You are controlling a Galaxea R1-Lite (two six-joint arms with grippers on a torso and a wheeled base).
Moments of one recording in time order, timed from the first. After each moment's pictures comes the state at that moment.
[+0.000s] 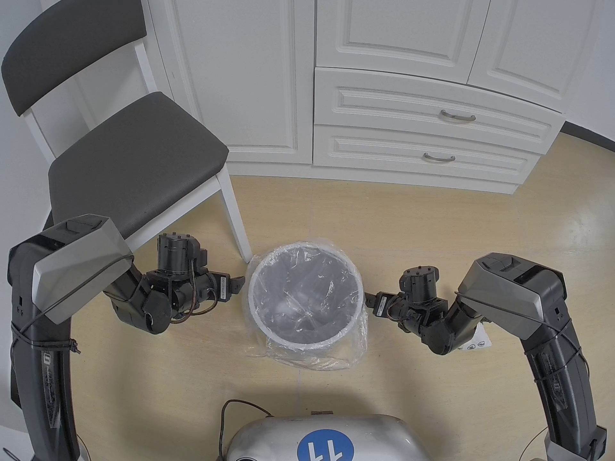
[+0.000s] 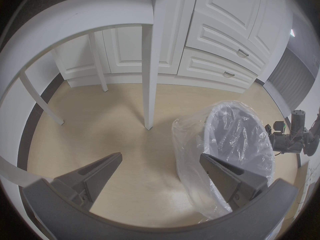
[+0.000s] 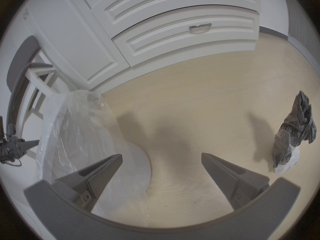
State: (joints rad) left arm -0.25 2.35 -1.04 -0.81 -0.01 -0.05; right arm 0.37 2.67 -1.28 -0.93 -0.11 0.44
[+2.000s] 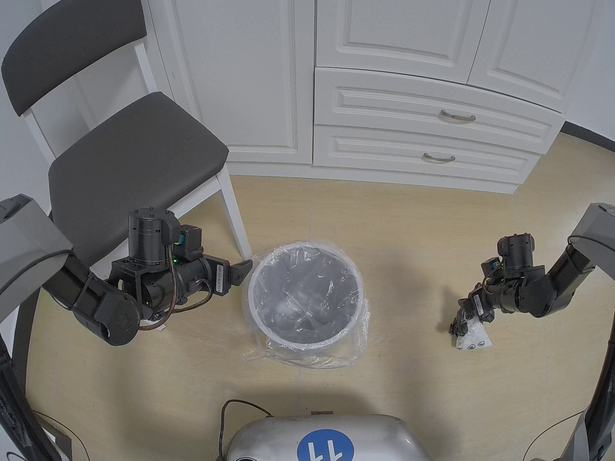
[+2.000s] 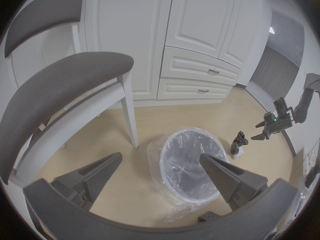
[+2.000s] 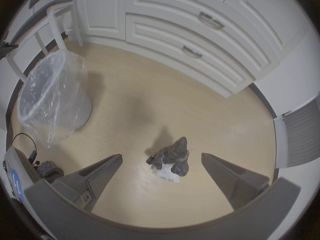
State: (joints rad) left arm -0.36 1.98 -0.79 -0.82 -0.01 0.00; right arm 0.07 2.16 -0.85 -0.63 -0.18 -0.32
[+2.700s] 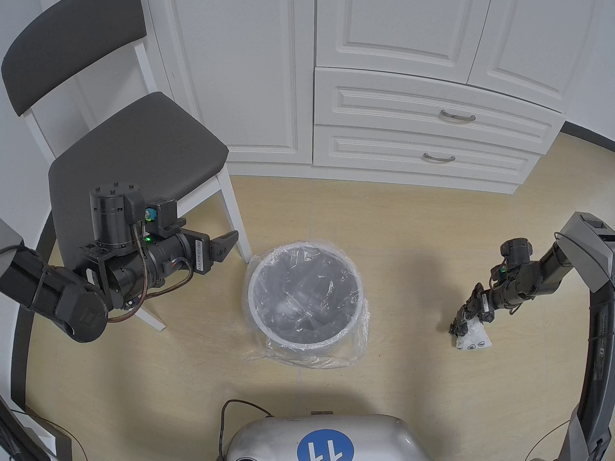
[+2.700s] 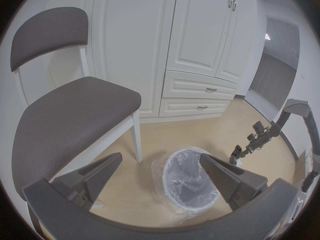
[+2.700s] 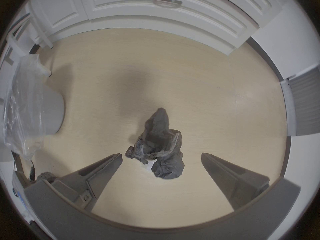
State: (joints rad) left arm -0.35 1.81 -0.75 -0.82 -0.01 0.01; right arm -0.12 2.46 -1.28 -0.28 -0.07 -0.22
